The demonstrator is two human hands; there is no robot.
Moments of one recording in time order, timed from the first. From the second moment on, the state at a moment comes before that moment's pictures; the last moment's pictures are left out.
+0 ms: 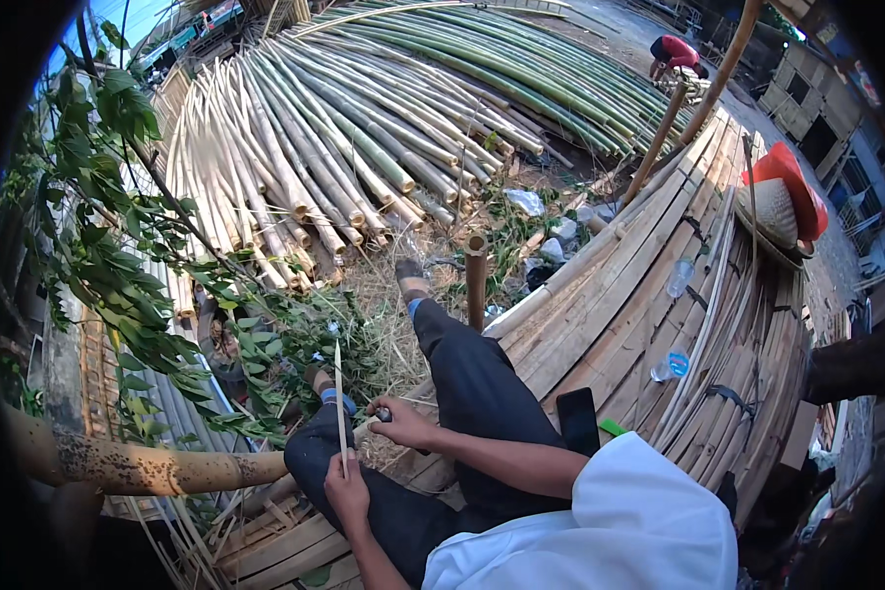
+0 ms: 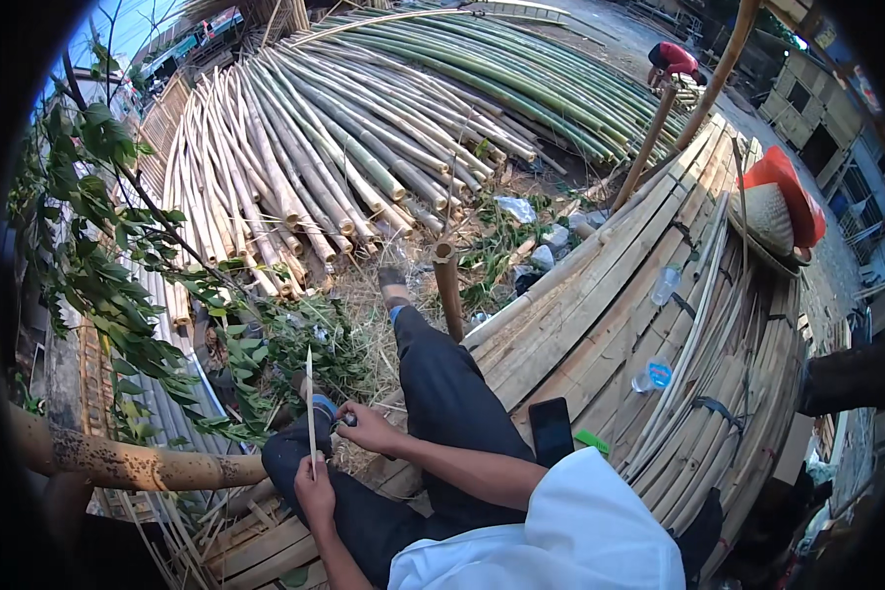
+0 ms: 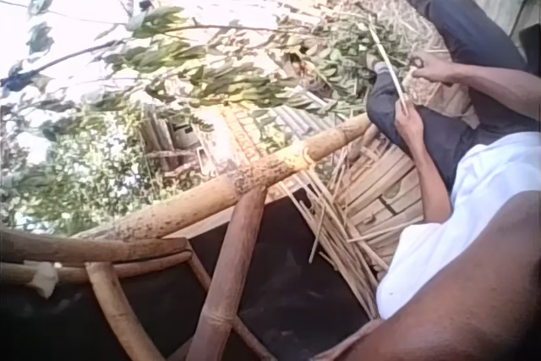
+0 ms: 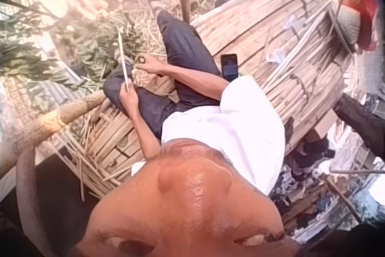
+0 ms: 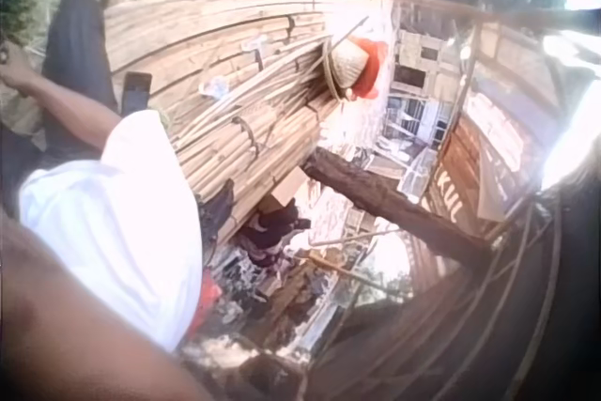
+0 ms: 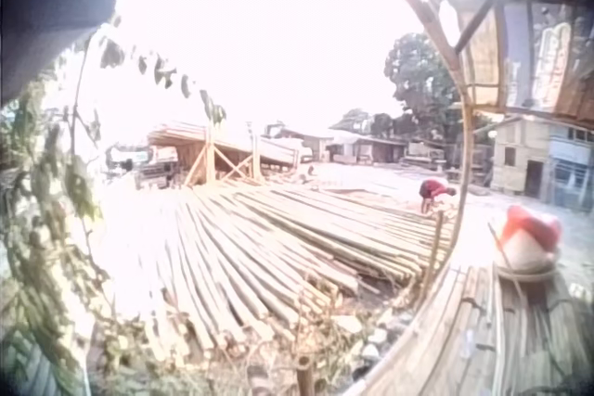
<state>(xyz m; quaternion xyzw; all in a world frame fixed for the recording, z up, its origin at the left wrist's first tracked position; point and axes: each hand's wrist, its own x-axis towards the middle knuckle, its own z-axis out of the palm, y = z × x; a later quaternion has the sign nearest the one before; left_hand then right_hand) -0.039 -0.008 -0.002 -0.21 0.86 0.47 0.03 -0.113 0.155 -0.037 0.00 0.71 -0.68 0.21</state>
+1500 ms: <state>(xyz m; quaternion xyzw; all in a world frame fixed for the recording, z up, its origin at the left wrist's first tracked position) -0.034 0.026 0.047 -0.12 0.79 0.59 0.03 -0.125 0.211 0.051 -0.24 0.92 -0.31 0.04</state>
